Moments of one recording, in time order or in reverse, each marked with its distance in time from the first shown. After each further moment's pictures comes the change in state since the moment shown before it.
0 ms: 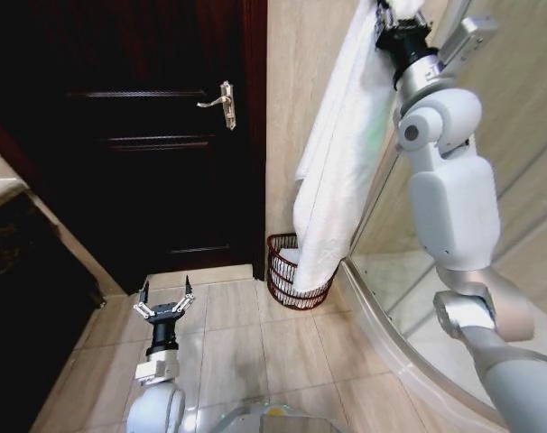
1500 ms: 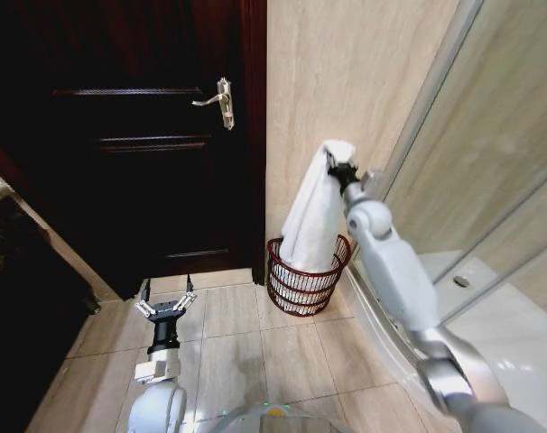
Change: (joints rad) left arm -0.003 0.011 0.016 0.000 -0.042 -0.024 0.010; right arm -0.573 0.070 0.034 -0.047 -0.065 0.104 -0.016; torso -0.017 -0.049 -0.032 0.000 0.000
